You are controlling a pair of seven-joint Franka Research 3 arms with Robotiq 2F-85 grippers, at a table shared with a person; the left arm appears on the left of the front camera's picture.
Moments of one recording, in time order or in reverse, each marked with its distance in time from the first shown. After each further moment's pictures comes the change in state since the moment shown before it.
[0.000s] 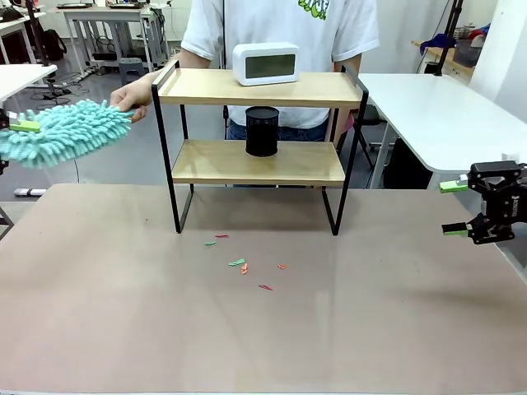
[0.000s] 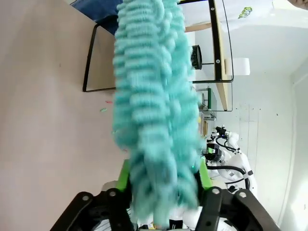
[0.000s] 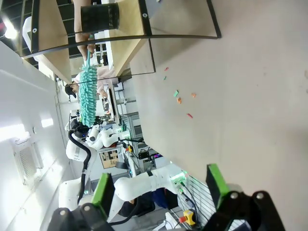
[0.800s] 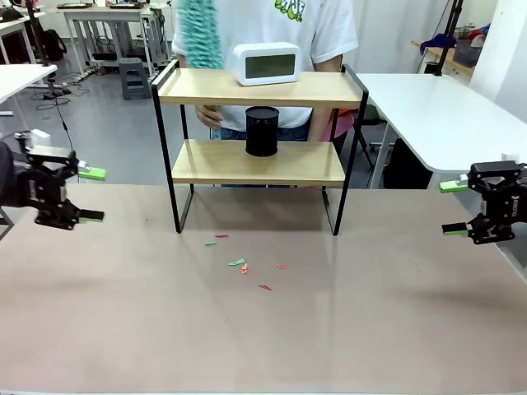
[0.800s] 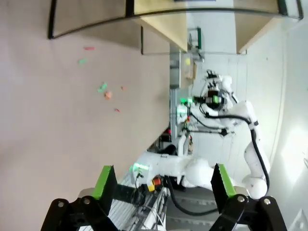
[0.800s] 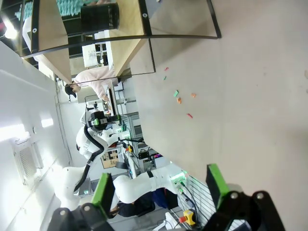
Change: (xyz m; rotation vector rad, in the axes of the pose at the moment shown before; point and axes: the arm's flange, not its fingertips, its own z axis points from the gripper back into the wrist) left arm -0.030 0.060 -0.118 -0.134 0.345 -0.031; right arm 0.000 0.000 0.000 0.000 0.000 0.000
